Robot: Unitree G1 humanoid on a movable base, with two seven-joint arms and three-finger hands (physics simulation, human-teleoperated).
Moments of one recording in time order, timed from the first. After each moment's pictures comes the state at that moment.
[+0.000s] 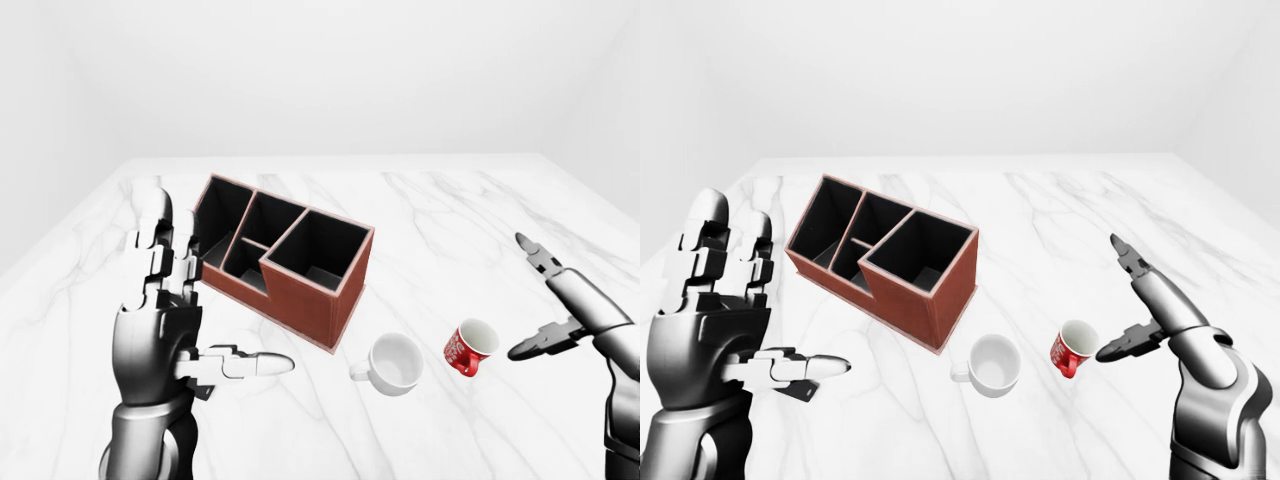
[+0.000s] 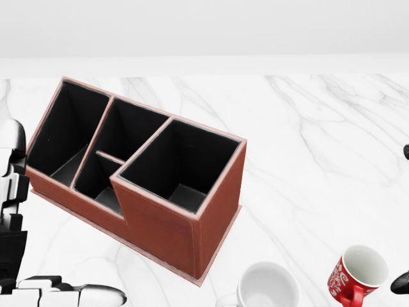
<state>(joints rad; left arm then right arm) 0.26 -0.01 0.05 -0.89 -0.03 0.09 -0.12 -0.01 -0.42 -0.57 -0.22 -0.52 0.09 0.70</state>
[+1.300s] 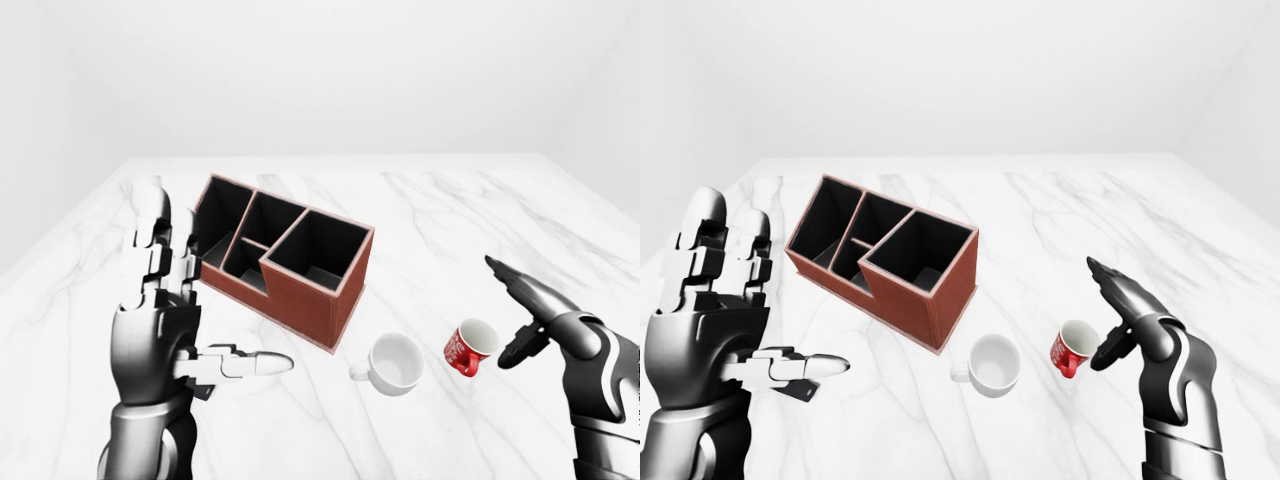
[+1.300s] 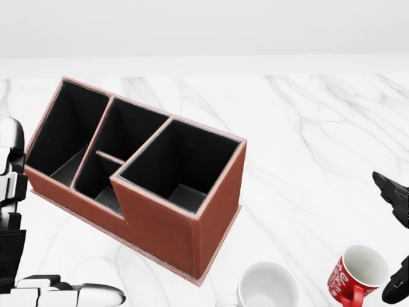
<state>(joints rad) 0.25 -0.01 0.06 -0.89 -0.03 0.09 -0.12 -0.09 -0.45 -0.40 -0.03 -0.83 0.09 0.70</state>
